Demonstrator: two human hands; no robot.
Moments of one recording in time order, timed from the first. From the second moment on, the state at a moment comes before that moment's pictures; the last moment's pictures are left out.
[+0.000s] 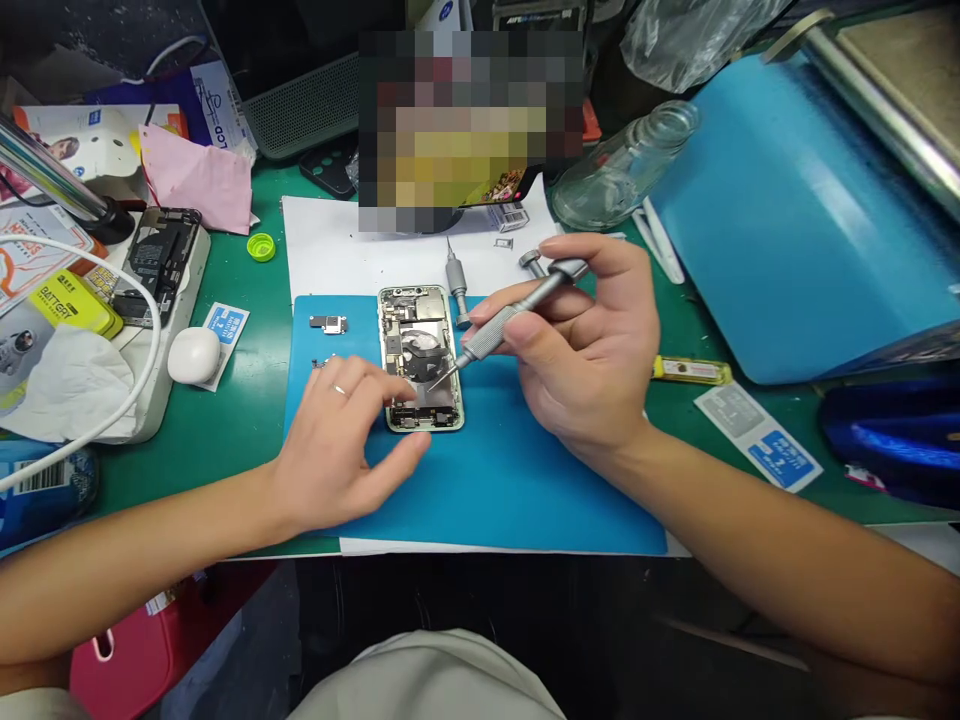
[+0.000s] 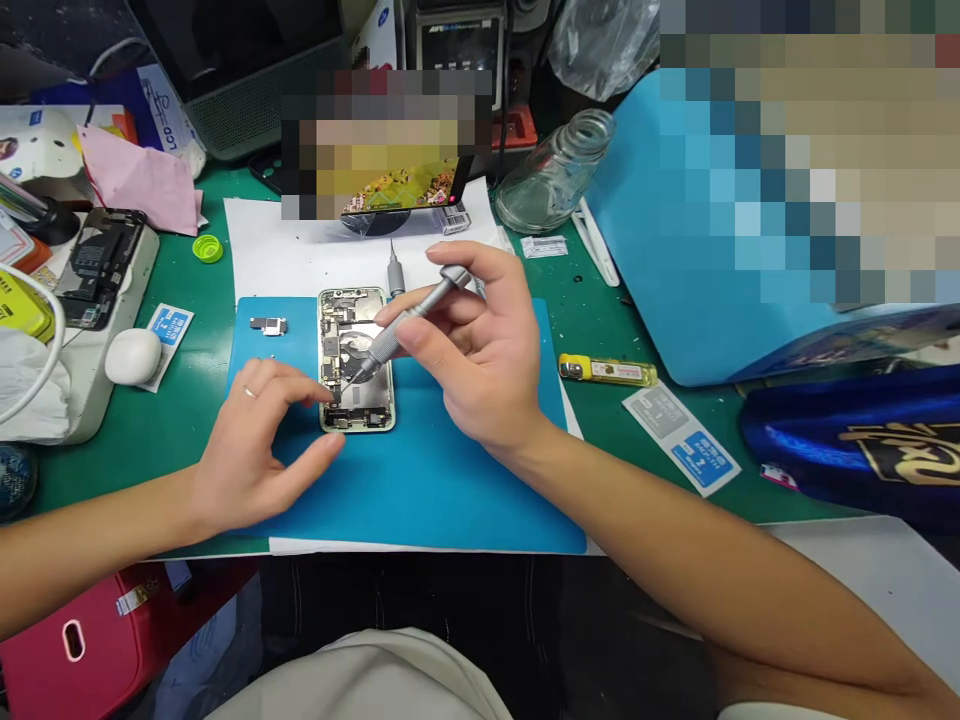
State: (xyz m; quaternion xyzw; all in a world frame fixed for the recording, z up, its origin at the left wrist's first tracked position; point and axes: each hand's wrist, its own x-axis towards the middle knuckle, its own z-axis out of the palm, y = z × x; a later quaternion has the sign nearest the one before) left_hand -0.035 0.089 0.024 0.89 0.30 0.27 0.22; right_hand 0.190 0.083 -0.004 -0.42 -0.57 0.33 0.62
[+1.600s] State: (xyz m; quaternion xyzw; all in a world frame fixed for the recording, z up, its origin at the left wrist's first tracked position) left_hand -0.036 0.093 0.015 0.88 0.27 0.29 0.27; right_hand 0.185 0.076 0.000 -0.35 -0.61 0.36 0.61
